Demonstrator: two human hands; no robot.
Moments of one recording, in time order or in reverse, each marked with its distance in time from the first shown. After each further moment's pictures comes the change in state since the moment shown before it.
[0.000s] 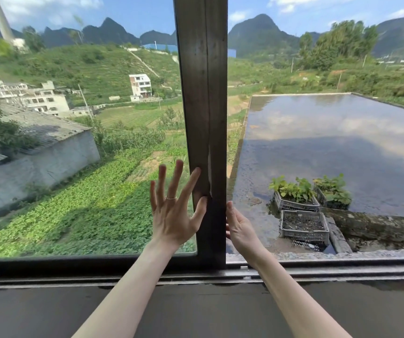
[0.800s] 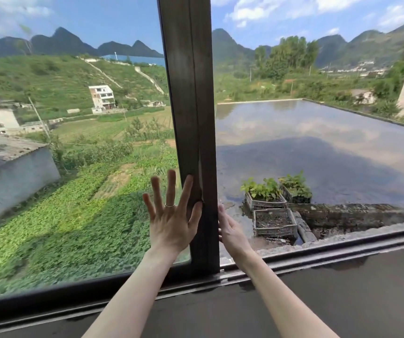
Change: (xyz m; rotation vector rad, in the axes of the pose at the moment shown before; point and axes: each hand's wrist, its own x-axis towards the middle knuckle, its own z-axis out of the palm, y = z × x) left_hand 0.007 0.044 0.024 0.039 -0.143 0.015; right_hand -0.021 -0.009 -0.030 -0.030 0.204 0.018
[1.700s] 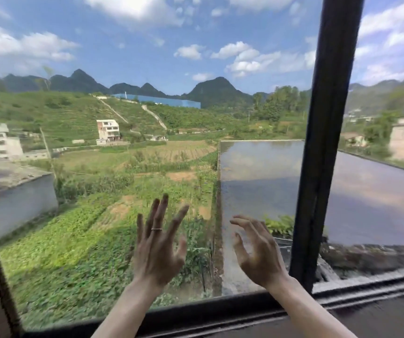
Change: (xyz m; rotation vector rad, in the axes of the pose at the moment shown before) left_hand -0.022 -0.286 -0.170 -0.254 0.050 0.085; right_hand -0.049 -0.101 0.240 -0.823 0.315 -0.800
